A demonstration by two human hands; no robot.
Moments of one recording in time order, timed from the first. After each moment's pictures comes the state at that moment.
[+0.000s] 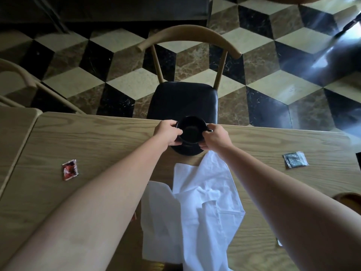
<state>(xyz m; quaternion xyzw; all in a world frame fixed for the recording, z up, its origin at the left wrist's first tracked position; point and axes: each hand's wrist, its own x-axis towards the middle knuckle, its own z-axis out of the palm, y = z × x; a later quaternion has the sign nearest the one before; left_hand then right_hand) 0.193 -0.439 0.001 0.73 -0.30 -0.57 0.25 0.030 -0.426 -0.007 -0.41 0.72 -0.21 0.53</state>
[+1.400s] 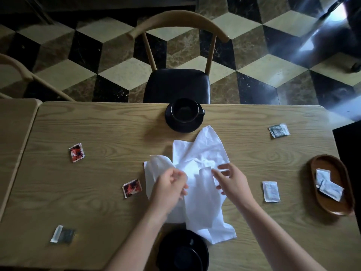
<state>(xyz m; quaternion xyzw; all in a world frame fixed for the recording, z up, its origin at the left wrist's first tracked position) 0.184 -0.191 0.051 0.69 -0.33 -0.59 0.27 -0.015 -0.205 0.026 -0.36 0.75 -0.21 0.51</state>
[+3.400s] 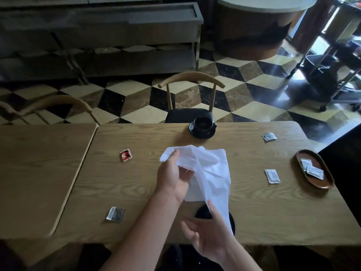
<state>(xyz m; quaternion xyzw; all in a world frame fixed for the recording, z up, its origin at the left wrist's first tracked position) 0.275 -0.070 0.227 0.50 -0.10 -0.68 0.53 0.161 0.033 0.137 0.16 0.41 -0.30 0.85</state>
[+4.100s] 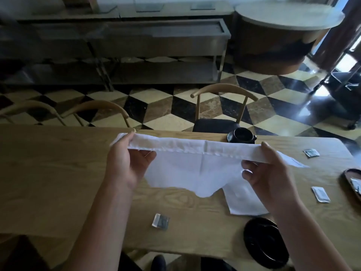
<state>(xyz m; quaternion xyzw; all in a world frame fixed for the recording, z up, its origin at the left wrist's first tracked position) 0.559 -0.099 0.279 0.46 -0.19 -0.58 0.64 0.255 -0.065 0.273 -0.23 0.39 -0.60 0.66</state>
